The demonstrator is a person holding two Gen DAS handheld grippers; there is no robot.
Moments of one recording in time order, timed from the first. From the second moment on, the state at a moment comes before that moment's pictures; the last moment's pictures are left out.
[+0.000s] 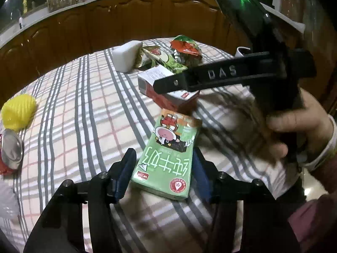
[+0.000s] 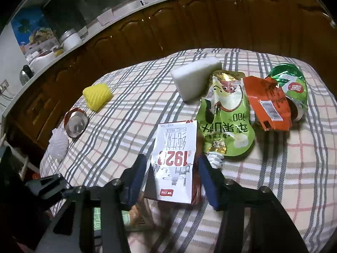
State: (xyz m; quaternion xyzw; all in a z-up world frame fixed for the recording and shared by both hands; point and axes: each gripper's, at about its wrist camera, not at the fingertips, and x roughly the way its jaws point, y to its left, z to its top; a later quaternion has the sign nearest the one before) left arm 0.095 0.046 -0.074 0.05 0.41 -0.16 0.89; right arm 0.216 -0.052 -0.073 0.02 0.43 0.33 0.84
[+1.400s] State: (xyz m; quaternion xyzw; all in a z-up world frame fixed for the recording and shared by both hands) left arm 0.169 -0.110 -0.011 -0.01 0.37 -0.21 0.91; right arm 0.160 -0.306 -0.027 0.16 0.33 0.16 0.91
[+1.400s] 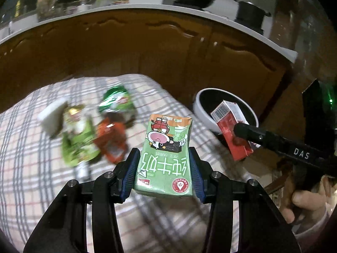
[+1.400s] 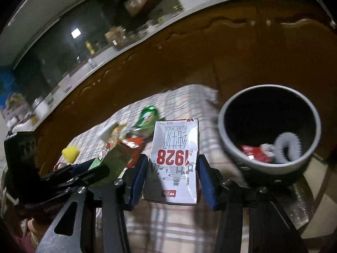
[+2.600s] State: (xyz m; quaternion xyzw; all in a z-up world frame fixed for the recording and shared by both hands) left arm 0.248 -0.260 -0.006 0.03 0.38 -0.28 0.88; right arm 0.190 -0.430 -0.030 0.20 0.32 0.05 0.93
